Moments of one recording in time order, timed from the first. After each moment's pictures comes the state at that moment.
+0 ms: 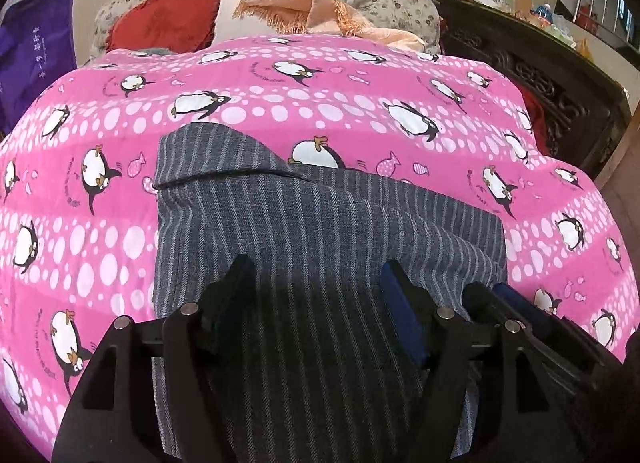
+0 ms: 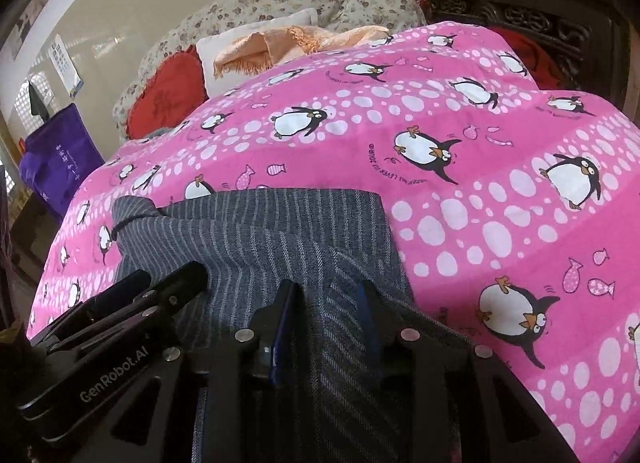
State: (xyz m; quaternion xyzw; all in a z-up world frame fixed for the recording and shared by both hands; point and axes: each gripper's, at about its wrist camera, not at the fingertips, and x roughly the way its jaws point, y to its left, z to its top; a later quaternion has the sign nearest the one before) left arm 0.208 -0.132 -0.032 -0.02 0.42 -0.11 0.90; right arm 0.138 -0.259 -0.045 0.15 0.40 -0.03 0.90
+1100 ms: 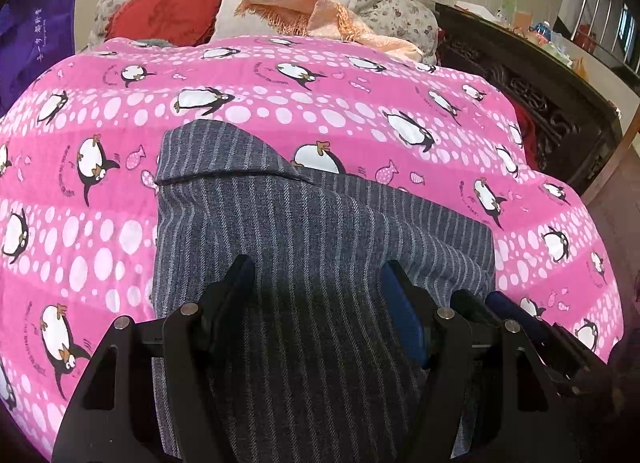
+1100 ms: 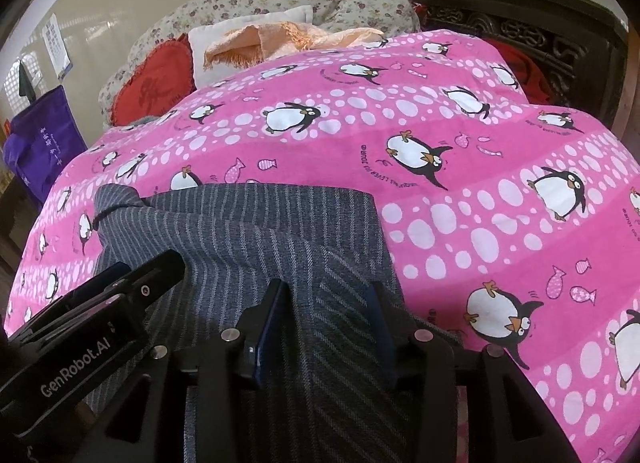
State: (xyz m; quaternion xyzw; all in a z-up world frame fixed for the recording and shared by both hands) left arm 0.207 -0.121 -0.029 -0.06 0.42 -0.13 0.90; right arm 0.139 -0.251 -0.043 0.11 0.41 -0.06 0.90
